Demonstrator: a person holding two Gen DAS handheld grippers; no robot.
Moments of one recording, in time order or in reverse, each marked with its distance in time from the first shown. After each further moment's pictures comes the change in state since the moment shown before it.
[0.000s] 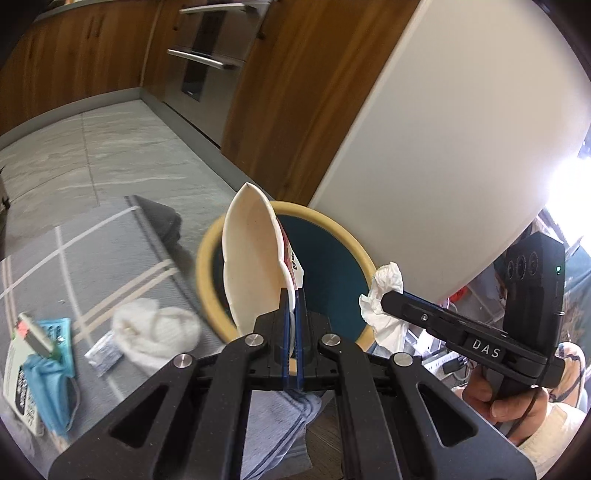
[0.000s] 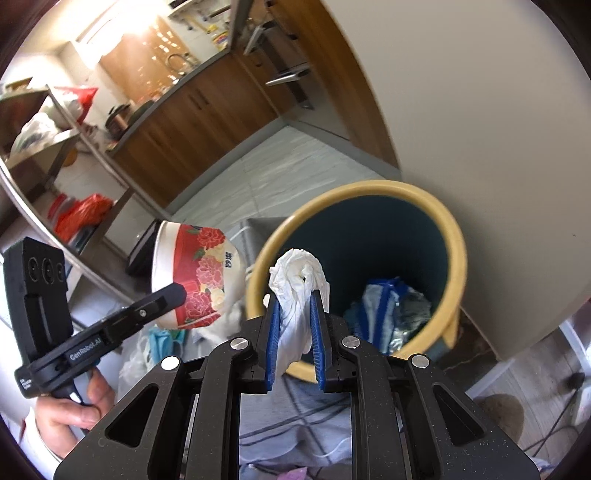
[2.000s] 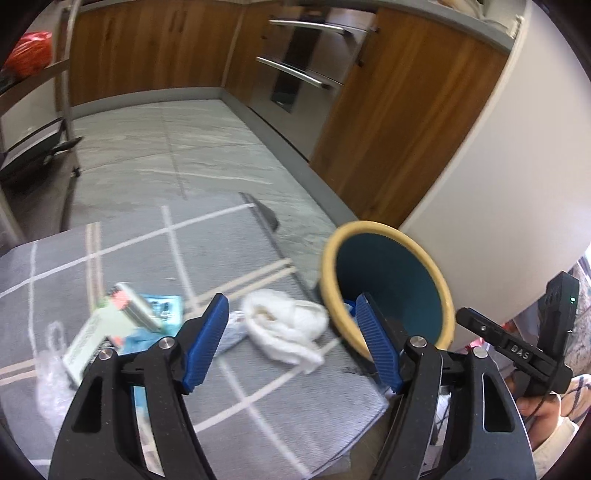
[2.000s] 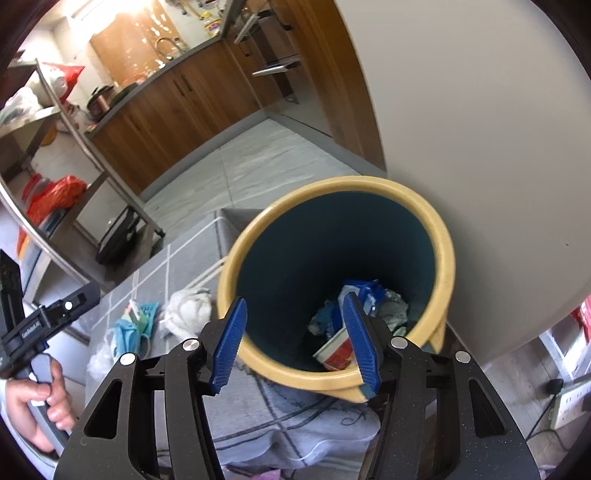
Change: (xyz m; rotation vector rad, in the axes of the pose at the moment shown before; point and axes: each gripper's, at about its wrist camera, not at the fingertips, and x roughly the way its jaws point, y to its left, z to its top) left arm -0.072 0.094 -0.022 -0.178 -0.082 0.234; right arm 0.024 0.019 -0.003 -0.071 0.024 -0.115
